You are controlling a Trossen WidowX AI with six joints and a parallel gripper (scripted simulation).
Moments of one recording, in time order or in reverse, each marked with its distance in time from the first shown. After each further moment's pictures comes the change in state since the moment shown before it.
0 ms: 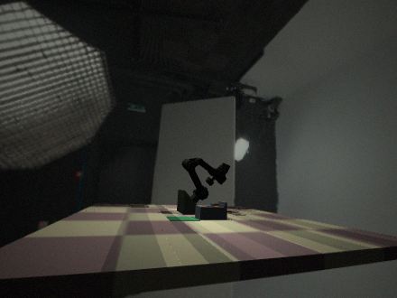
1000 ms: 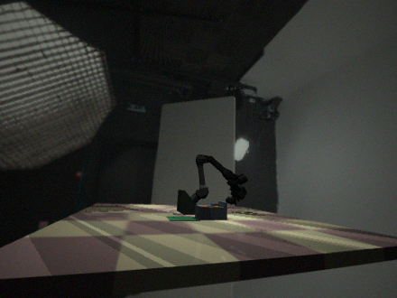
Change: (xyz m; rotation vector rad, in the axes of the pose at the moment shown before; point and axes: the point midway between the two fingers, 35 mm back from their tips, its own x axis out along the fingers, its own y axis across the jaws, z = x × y) arm -0.157 -0.027 0.216 -0.059 -1.123 -0.469
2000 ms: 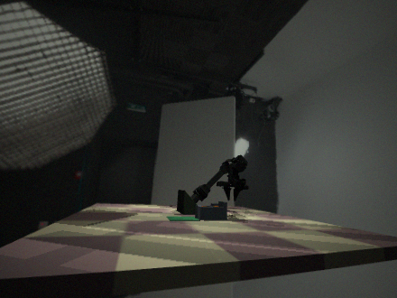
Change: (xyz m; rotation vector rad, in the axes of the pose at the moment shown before) arm -0.268 -0.209 0.147 0.359 -0.382 -0.686
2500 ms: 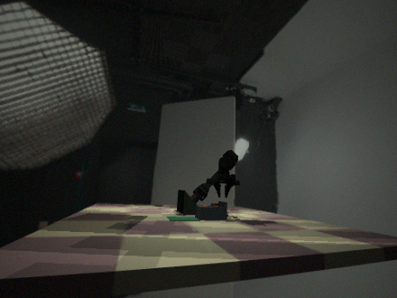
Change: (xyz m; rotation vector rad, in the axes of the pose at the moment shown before) arm -0.011 -0.069 0.010 0.069 0.000 0.053
